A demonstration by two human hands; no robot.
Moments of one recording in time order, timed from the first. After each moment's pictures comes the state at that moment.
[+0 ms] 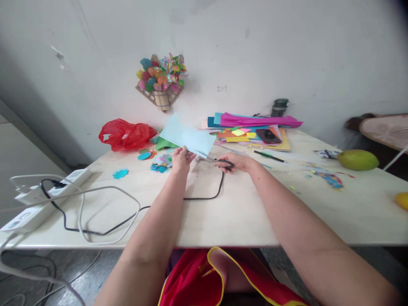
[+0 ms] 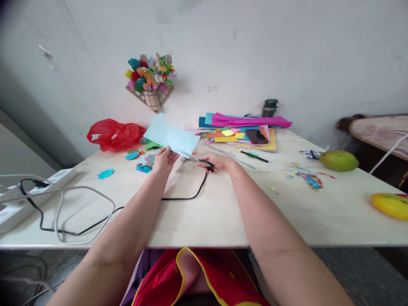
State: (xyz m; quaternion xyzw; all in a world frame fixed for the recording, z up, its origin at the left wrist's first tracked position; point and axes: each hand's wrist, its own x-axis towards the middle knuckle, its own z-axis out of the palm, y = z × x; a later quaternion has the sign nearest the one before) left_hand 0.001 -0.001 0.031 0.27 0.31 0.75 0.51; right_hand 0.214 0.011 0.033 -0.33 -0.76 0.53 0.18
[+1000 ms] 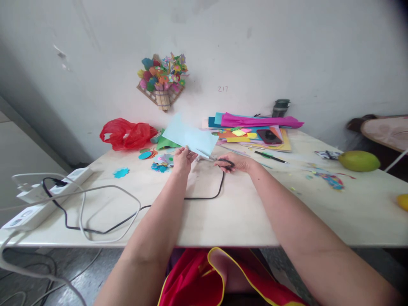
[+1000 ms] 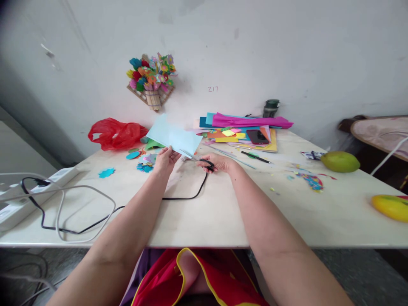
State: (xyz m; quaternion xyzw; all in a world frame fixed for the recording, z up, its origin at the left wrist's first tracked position) left_hand 0.001 0.002 0.029 0.28 0.33 0.74 0.52; right_hand 0.213 0.012 0.030 -0.31 -0.76 0.54 0.20
